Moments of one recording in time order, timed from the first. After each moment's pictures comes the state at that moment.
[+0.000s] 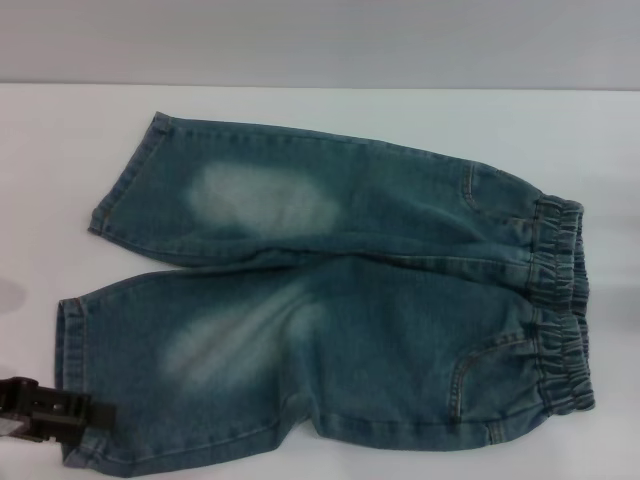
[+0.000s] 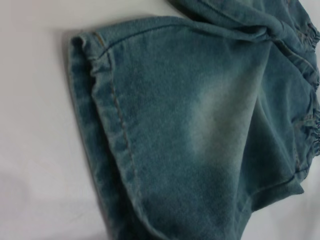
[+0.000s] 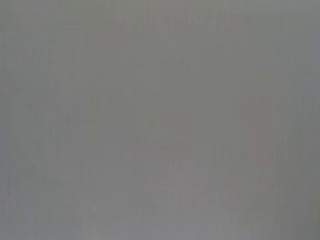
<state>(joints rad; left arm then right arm) -0.49 -1.85 0.59 0.56 2.48 1.82 -2.30 0.49 2.05 0.24 -0.11 -1.48 -1.04 0.25</state>
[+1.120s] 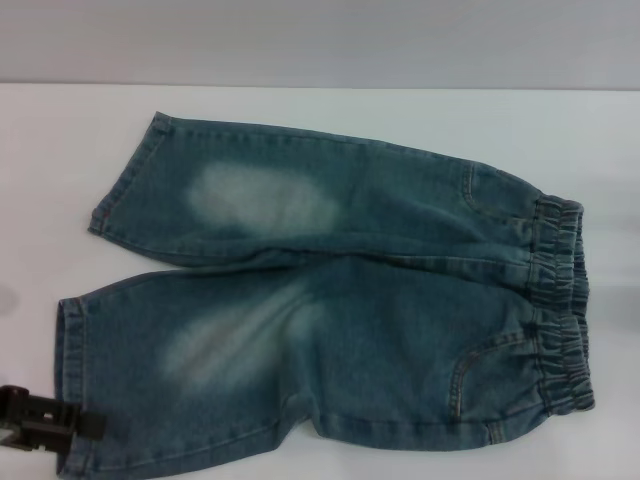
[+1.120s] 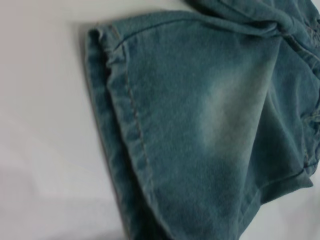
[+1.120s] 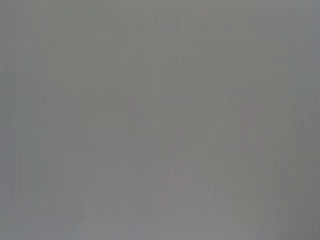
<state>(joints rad) -0.48 -1.84 0.60 0.56 2.49 1.82 -2.30 0.49 2.05 0.24 -0.10 -1.48 -1.03 0.25</state>
